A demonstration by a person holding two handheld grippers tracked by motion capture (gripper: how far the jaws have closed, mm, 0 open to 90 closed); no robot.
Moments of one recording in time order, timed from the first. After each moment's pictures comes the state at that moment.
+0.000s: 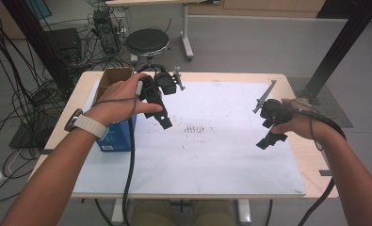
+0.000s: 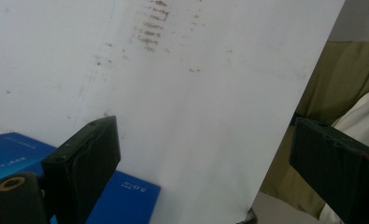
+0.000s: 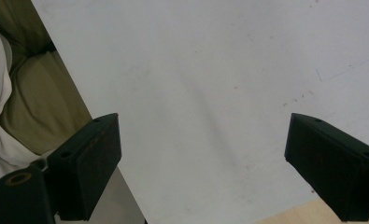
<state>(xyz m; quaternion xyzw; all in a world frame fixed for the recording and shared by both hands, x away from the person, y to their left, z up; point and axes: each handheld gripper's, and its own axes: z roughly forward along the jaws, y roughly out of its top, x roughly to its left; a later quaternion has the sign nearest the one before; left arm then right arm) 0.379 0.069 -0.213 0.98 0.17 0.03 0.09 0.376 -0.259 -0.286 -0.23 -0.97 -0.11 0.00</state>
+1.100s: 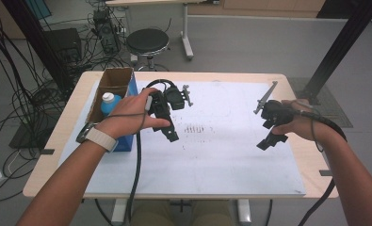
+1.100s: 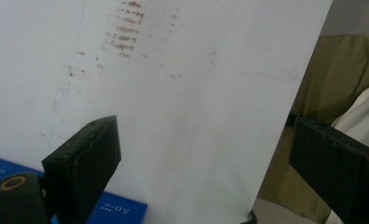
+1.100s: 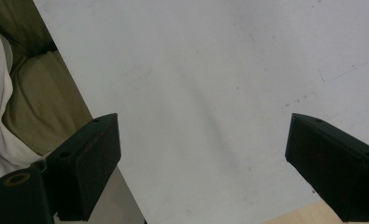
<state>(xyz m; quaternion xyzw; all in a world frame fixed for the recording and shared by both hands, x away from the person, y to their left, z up) 0.367 0.056 -0.238 0.98 0.15 0.03 0.09 0.374 -0.261 -0.288 -0.23 -0.97 -0.12 0.00</state>
